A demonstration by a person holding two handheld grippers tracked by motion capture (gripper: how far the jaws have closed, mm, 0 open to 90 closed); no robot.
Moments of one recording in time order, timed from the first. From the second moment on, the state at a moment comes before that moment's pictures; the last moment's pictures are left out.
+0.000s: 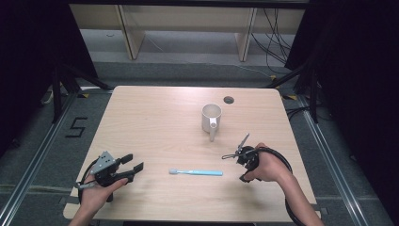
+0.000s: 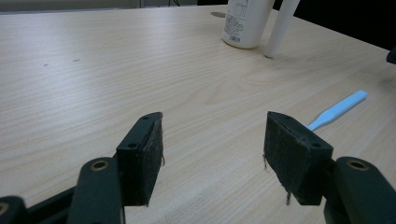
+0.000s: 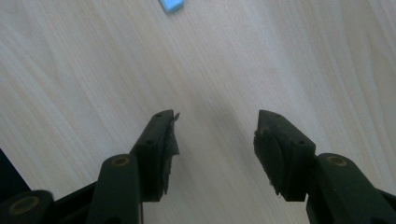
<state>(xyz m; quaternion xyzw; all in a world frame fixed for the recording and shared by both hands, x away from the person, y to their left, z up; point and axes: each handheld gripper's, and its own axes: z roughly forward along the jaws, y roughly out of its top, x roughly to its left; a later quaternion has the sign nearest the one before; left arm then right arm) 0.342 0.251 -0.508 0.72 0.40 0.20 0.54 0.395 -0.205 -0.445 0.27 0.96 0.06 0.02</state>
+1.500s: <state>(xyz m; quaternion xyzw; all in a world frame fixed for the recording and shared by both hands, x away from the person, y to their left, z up) 0.342 0.250 -0.509 0.72 0.40 0.20 0.54 0.407 -0.160 -0.444 0.22 0.97 0.06 0.04</state>
